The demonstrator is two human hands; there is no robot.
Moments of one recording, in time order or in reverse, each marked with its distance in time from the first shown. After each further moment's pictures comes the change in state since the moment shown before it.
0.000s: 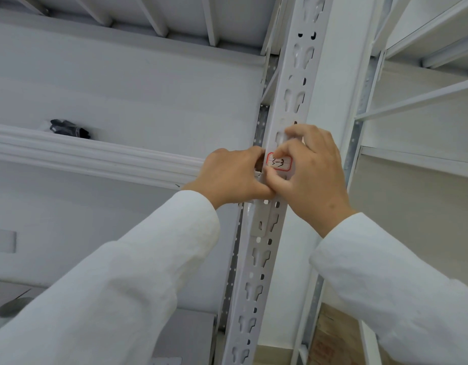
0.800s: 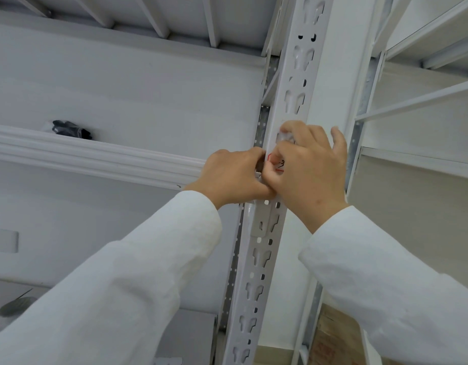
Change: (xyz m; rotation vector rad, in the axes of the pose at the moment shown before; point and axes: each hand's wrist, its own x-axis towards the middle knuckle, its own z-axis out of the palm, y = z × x) left_hand -0.001 0.002 -0.002 -0.007 -0.019 -0.011; right_hand 0.007 -0.014 0.000 -0.321 -0.048 0.012
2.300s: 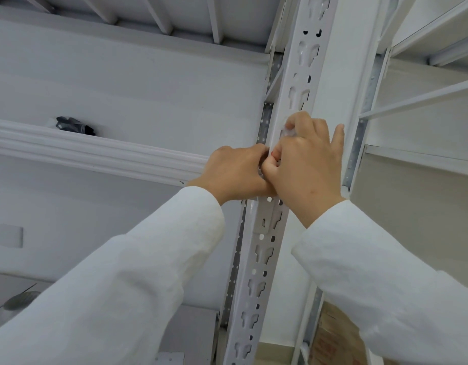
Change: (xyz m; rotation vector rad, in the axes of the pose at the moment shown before) left_hand 0.000 0.000 -0.001 0.015 -0.030 -0.015; right_hand 0.008 -0.016 -0.009 0.004 -0.234 0.148
